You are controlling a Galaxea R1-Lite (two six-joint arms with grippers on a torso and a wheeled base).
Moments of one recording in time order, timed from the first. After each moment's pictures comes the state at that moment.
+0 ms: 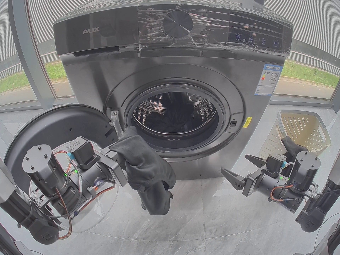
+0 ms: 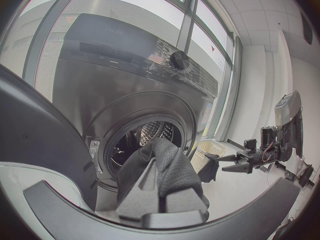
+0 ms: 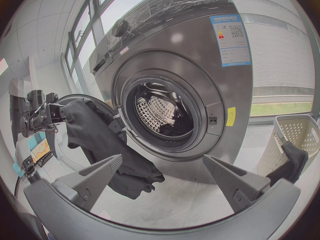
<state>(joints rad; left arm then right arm) -0.58 1.73 -0.29 -1.55 0.01 -0.09 0.55 1.86 -0.21 -1.55 0.00 0.12</state>
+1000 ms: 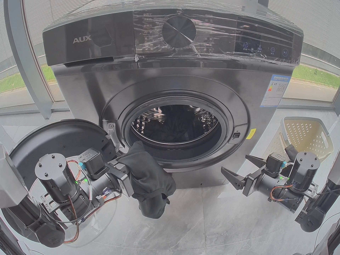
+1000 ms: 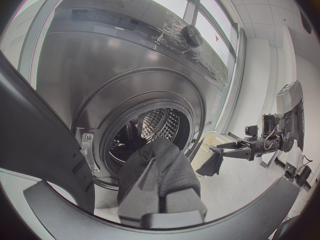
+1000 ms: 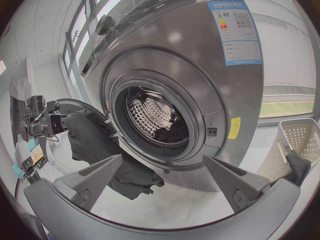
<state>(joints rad) -0.61 1.80 -0.26 -1.55 0.02 -0.09 0.55 1.87 -0.21 -1.55 0.00 0.12</state>
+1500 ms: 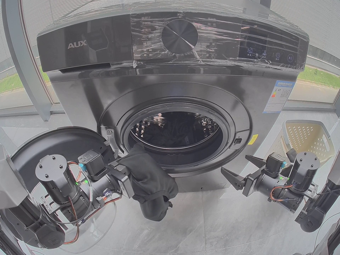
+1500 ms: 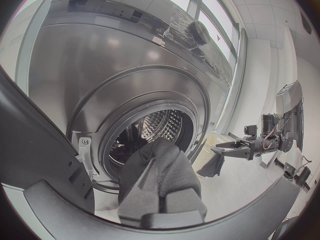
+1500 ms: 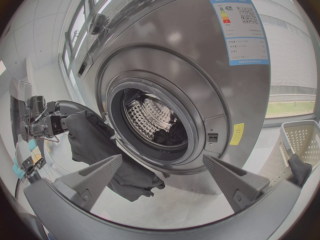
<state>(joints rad) -0.61 1.80 -0.26 -1.55 0.03 -0.10 0.55 1.87 -0.21 -1.55 0.00 0.12</state>
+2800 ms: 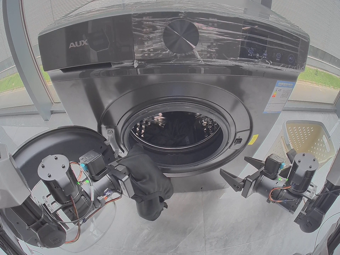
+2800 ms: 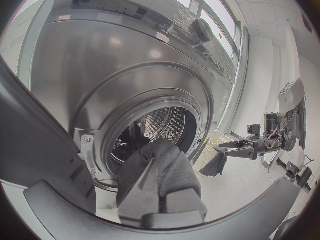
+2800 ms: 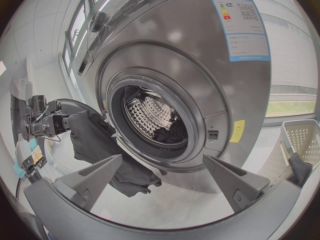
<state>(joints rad) -0.60 1.82 -0.26 -1.55 0.03 -0.10 0.55 1.88 -0.21 -1.55 0.00 0.13</state>
